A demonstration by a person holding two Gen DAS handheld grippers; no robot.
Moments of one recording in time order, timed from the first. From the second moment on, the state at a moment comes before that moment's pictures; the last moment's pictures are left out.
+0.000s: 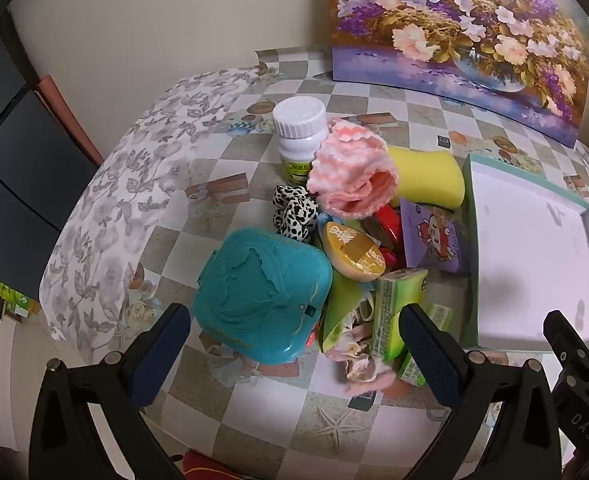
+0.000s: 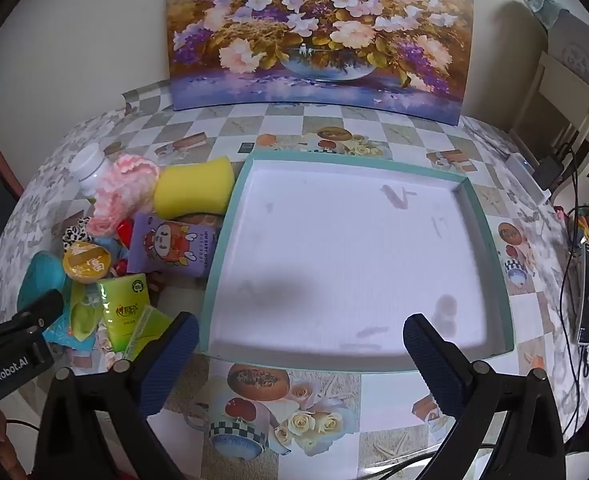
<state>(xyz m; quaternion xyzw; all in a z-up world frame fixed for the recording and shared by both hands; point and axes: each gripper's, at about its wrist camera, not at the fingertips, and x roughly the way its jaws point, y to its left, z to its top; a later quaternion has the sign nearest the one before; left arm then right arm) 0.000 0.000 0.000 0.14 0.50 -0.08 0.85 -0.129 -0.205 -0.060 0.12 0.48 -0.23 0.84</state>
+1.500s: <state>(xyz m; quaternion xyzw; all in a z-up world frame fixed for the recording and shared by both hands) 0.002 0.007 -0.006 0.13 0.51 -0.07 0.85 -0.125 -0.200 -0.061 0.10 0.49 -0.23 0.84</state>
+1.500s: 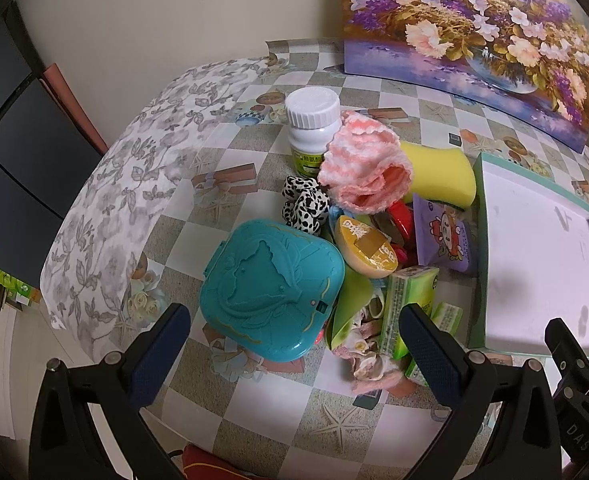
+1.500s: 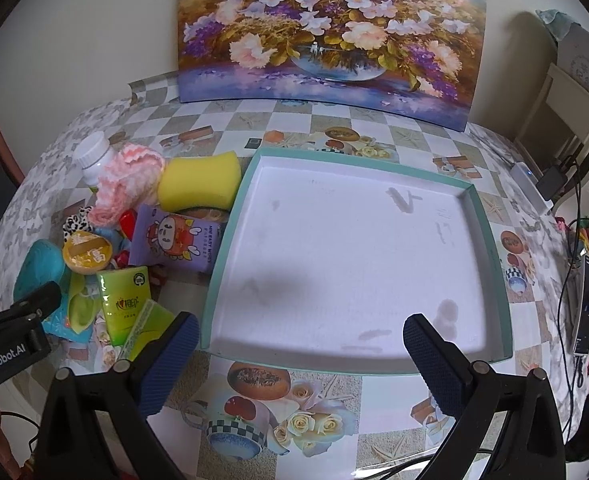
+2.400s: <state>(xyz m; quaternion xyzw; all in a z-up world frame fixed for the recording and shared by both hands) 0.004 0.004 -0.006 0.13 0.52 -0.07 0.84 -0.122 -0.200 -0.066 0.10 0.50 -0.22 0.83</state>
